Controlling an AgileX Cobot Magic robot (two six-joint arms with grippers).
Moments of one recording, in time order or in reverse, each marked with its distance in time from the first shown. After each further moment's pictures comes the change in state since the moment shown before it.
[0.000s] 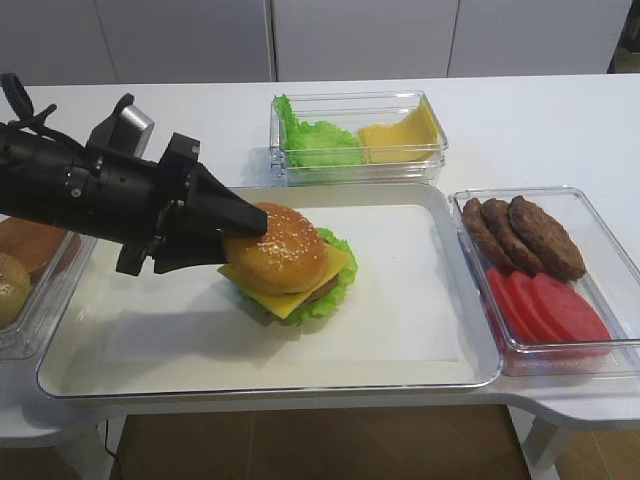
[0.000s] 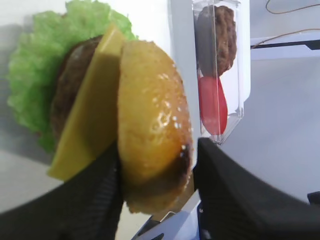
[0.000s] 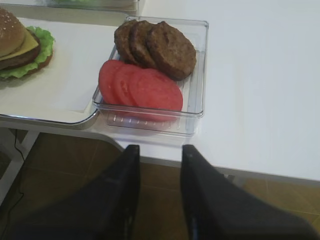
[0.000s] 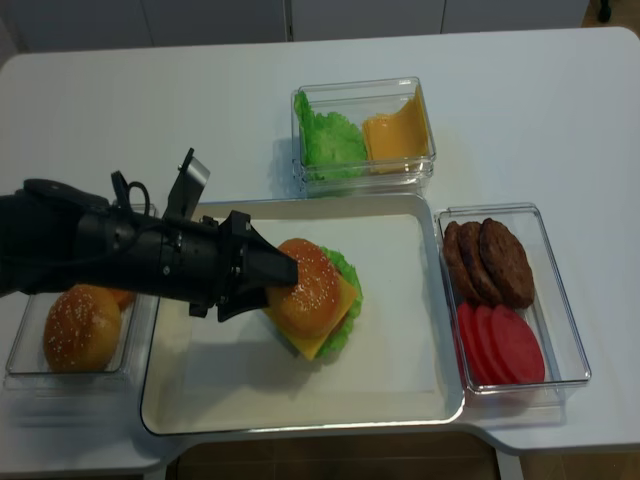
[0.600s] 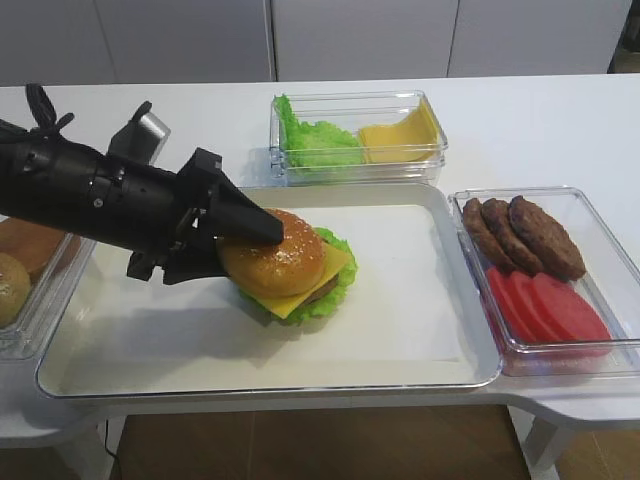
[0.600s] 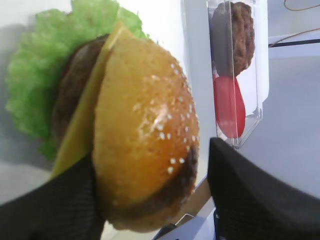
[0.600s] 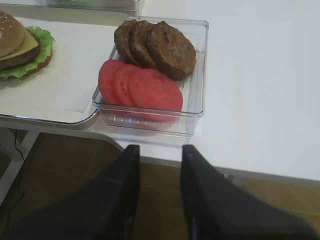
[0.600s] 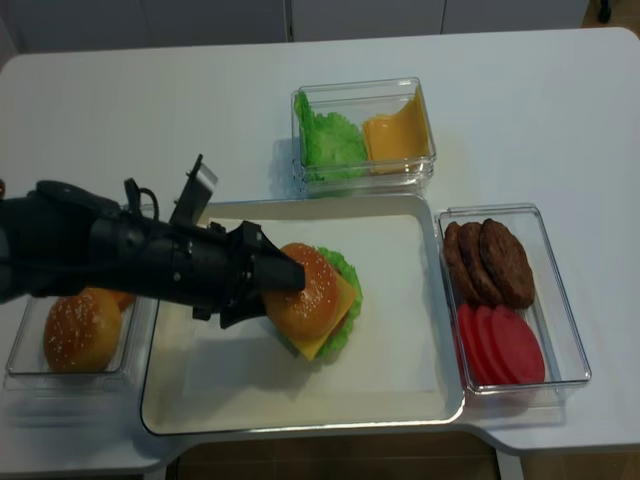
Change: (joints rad) left arm -0.056 0.000 0.000 0.013 -0.084 -0.004; right arm 0.000 0.000 0.000 0.000 0.000 0.000
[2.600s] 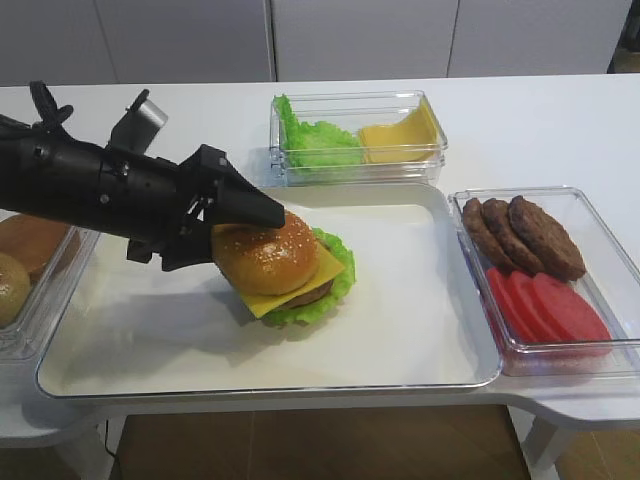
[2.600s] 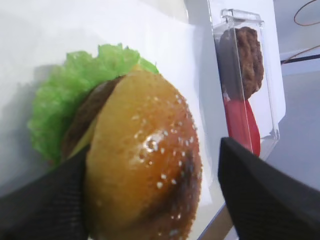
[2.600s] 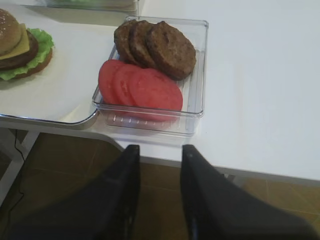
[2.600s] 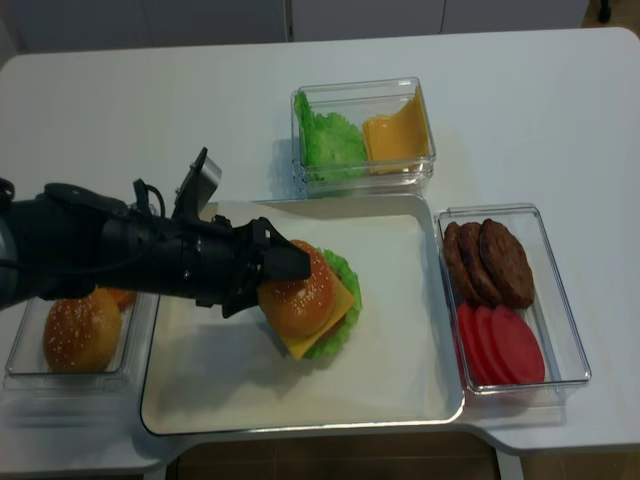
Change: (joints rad) left arm -0.016 -0.009 0.000 -0.046 -0.100 0.083; right arm 0.000 0.000 0.000 0.000 0.000 0.002
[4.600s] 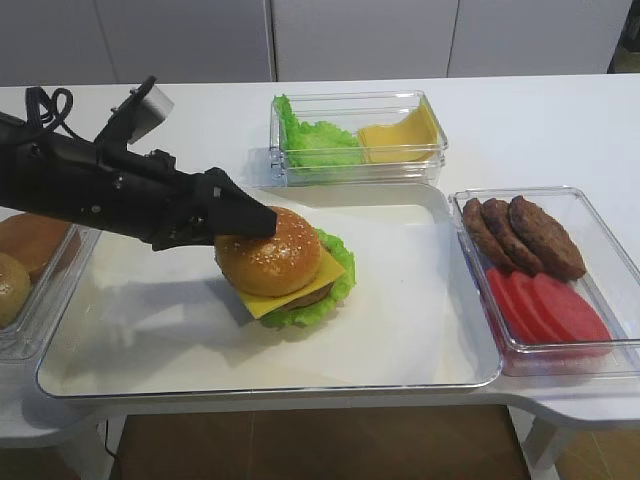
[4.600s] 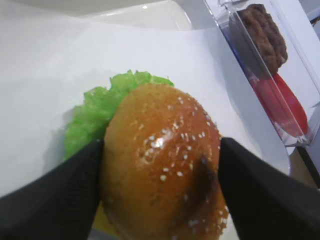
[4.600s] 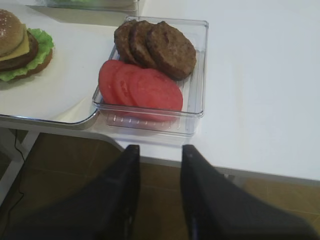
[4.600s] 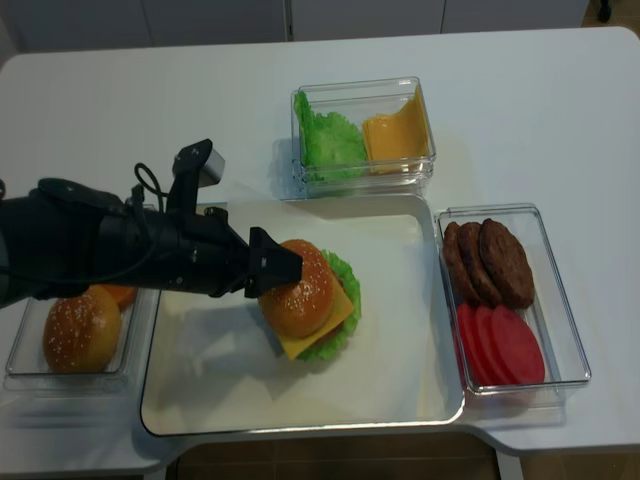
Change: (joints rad) left arm 0.000 -0.018 0.000 0.026 -0.071 0.334; right arm 0.000 0.000 0.000 0.000 0.000 0.000
